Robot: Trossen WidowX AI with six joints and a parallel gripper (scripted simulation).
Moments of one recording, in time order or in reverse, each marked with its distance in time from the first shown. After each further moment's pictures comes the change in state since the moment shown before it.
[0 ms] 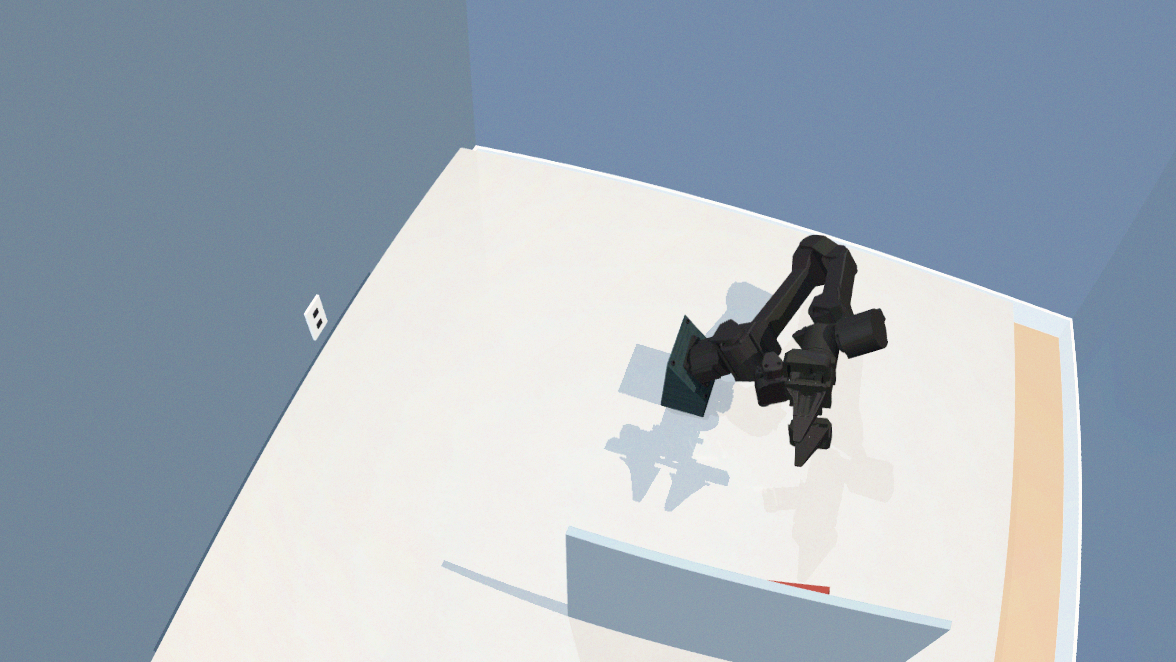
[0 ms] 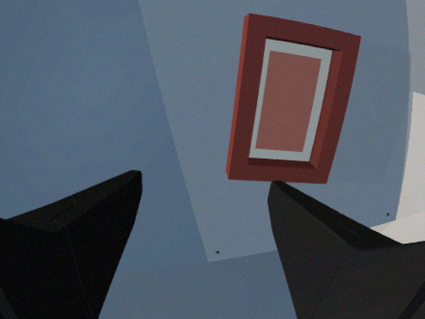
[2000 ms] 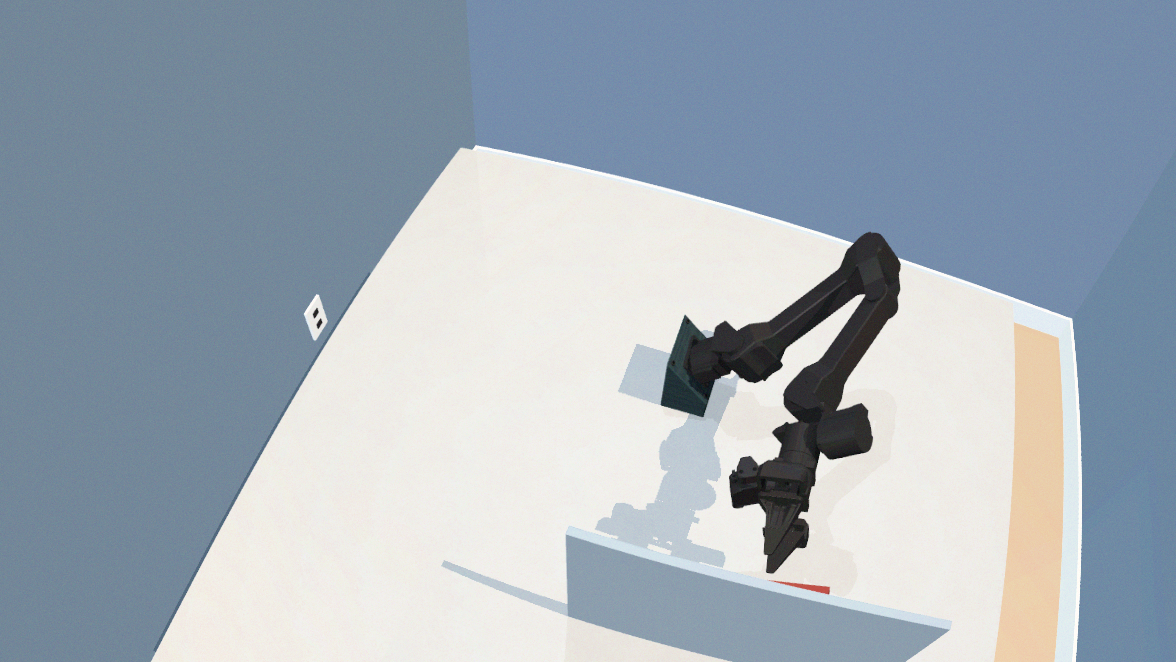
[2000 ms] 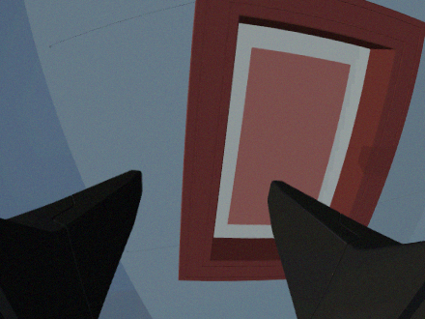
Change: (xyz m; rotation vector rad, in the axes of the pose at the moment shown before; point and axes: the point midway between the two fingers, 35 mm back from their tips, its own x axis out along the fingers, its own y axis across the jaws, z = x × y) arm 0.142 -0.041 0.003 0.002 0.000 0.001
